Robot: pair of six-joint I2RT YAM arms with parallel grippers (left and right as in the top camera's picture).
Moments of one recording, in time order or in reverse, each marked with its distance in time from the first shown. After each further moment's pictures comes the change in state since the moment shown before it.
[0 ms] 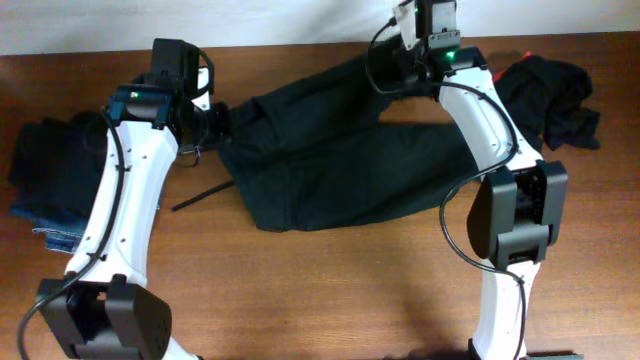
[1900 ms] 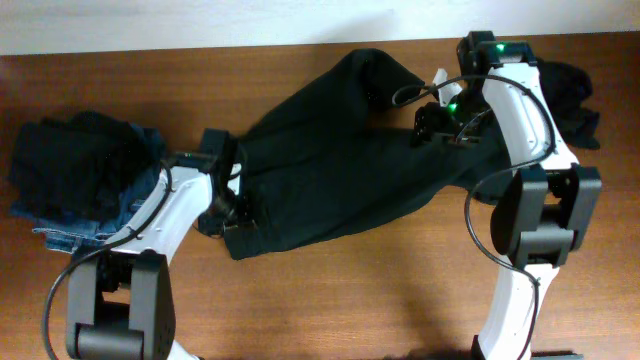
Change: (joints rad) left arm -0.064 -0.010 -0.604 0.212 0.064 -0.019; right arm -0.158 -0.035 0.013 -0.838 -0.498 0.328
